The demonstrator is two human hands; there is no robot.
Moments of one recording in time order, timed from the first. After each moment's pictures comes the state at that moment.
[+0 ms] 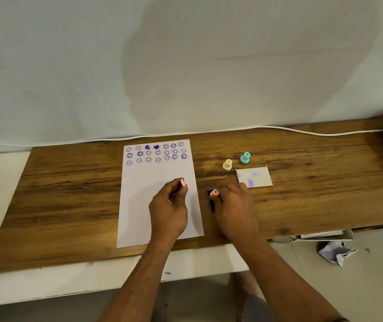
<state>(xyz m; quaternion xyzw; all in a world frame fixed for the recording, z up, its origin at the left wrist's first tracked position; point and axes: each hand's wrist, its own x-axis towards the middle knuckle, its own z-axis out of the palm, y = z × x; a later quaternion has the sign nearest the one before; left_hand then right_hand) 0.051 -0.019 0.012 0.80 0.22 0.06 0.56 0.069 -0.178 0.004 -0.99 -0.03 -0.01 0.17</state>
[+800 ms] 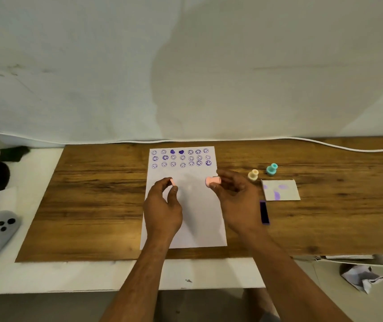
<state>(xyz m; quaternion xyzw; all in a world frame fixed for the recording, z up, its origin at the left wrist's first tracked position) 0.055 0.043 0.017 0.80 0.29 0.11 0.51 0.092 -0.118 0.035 -0.77 0.07 0.02 0.63</state>
